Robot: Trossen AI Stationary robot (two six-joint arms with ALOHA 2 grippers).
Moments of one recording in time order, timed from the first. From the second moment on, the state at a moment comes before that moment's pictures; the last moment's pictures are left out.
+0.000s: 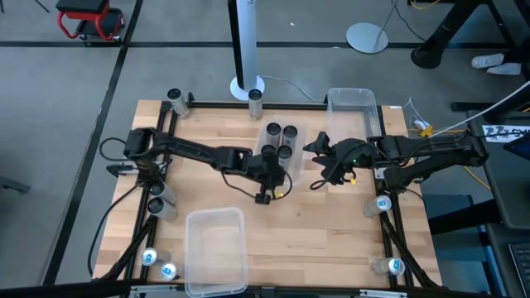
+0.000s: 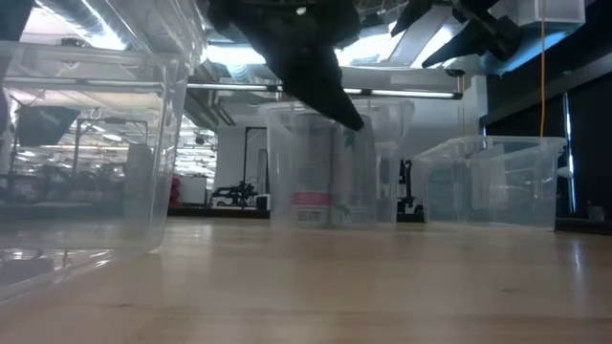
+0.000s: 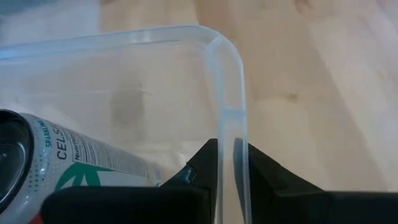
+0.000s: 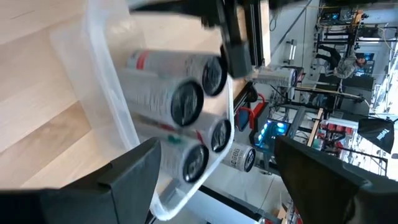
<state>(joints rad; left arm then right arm) -0.02 1.83 1.33 -0.28 -0.06 0.23 0.10 1.11 1.05 -0.60 0.37 -1.26</state>
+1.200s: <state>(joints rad) 0.17 1.91 1.33 0.00 -0.07 0.29 0.10 1.11 1.05 -0.60 0.37 -1.26</state>
